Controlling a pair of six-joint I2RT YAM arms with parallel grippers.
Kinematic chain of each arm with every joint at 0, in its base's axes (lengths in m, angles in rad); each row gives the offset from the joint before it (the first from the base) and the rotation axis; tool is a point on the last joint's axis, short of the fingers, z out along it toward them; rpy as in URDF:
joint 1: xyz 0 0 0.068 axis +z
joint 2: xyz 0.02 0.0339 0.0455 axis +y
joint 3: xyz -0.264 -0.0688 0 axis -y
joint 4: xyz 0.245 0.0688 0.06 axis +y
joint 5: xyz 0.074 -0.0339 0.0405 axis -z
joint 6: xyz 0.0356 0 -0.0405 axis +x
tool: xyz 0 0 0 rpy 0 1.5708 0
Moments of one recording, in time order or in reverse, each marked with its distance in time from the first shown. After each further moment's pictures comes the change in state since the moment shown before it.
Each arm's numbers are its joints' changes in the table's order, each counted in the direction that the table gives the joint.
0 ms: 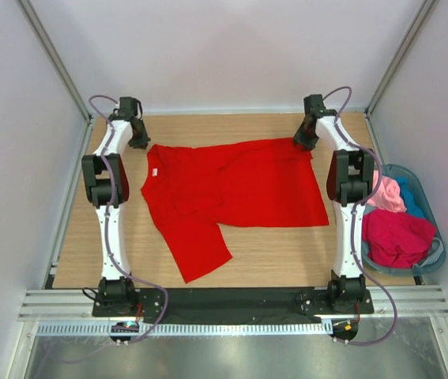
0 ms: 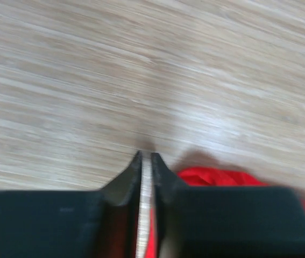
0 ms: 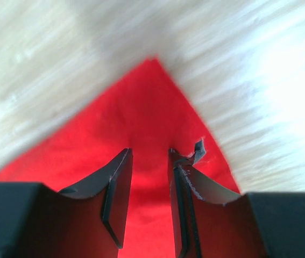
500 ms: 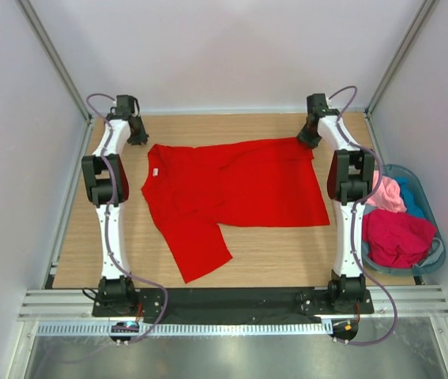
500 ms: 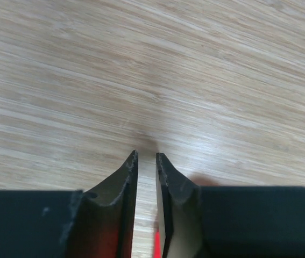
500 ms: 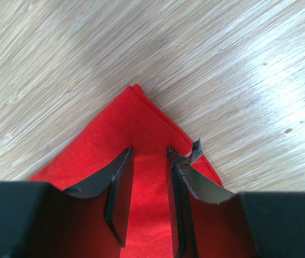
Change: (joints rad) left arm 0.024 0.058 0.094 -0.023 0.020 0.004; right arm -0.027 0.039 0.063 -0.008 0.077 0.059
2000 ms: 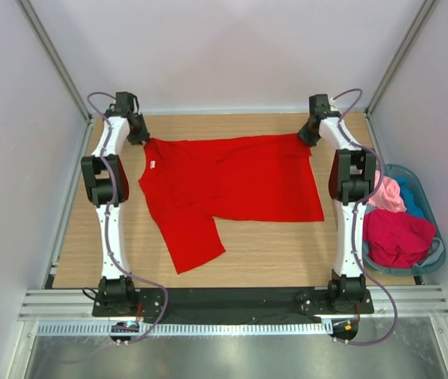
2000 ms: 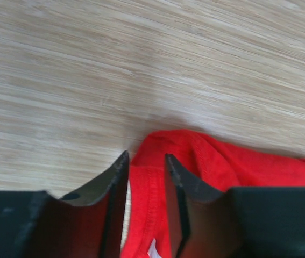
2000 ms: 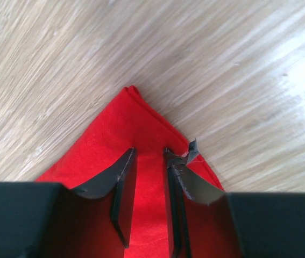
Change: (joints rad) left arm -0.003 -0.005 0.056 0.106 0.061 -0.004; right arm -0.006 -0.011 -0.049 -0.099 -0.039 0.098
